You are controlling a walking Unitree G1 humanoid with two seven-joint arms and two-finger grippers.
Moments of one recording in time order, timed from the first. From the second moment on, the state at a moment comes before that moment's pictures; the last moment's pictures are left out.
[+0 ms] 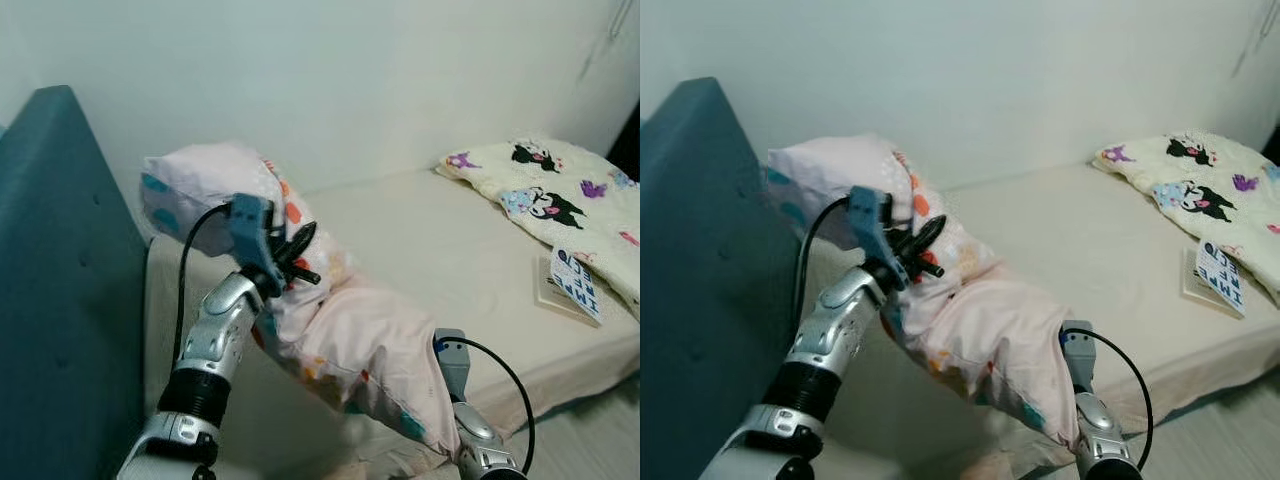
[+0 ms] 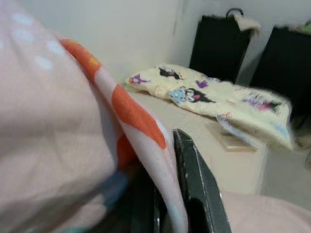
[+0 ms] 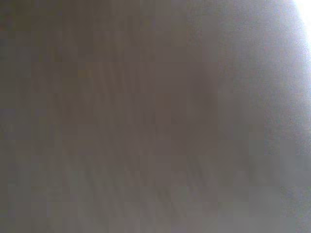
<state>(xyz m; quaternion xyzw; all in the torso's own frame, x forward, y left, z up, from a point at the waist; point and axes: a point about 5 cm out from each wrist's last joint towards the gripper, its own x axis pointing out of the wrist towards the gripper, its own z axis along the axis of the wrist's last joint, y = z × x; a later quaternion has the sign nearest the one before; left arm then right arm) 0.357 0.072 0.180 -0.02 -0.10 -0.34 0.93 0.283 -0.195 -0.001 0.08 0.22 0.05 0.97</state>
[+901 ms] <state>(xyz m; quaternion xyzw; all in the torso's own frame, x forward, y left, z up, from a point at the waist) 0.409 0.116 0.209 0.50 -0.09 -0.18 0.84 0.307 -0.159 0.050 0.11 0.09 0.19 0.97</state>
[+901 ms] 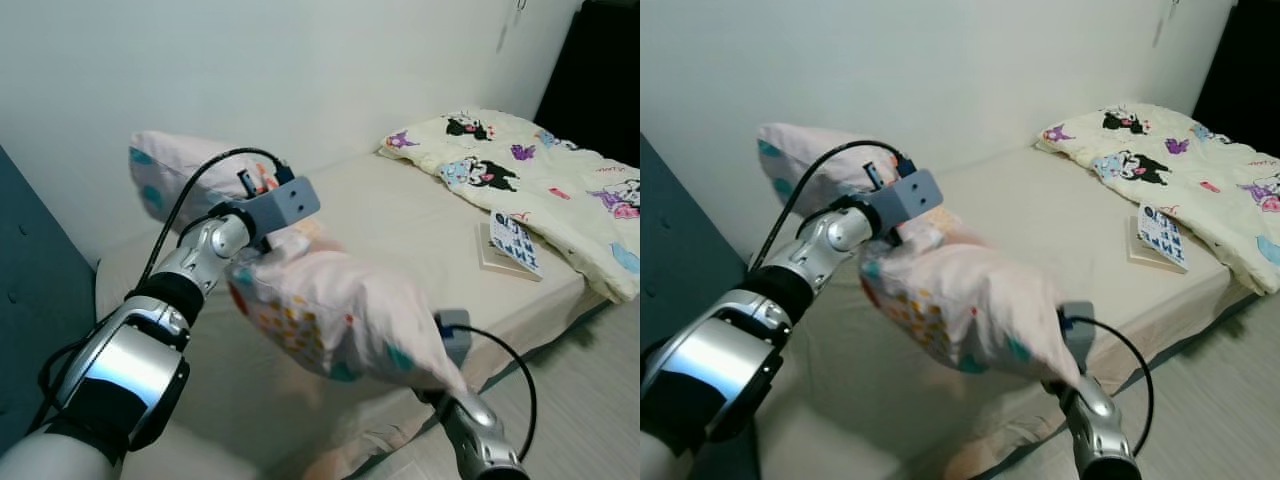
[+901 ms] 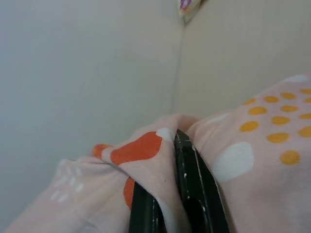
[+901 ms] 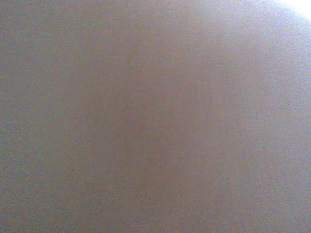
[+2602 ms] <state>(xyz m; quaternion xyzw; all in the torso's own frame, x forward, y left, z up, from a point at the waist) 0.408 0.214 0.198 0.82 -0.01 -0.07 0.57 0.292 -0.113 0.105 0.12 0.04 0.24 0.96</state>
